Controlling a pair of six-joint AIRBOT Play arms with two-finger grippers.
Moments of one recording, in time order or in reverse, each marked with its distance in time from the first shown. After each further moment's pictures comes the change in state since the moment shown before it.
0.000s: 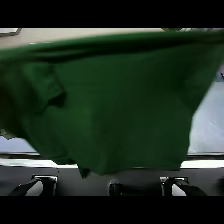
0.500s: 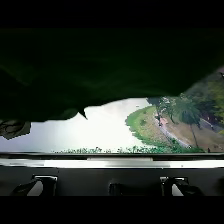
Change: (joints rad) left arm 0.024 0.172 0.236 0.104 0.043 -0.066; right arm -0.002 0.269 0.045 0.030 0.143 -0.076
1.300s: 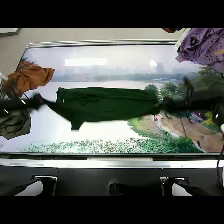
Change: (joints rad) left arm 0.005 -0.358 -0.901 -0.577 0.307 0.392; right arm -0.043 -0.366 -0.942 0.389 0.163 -0.373
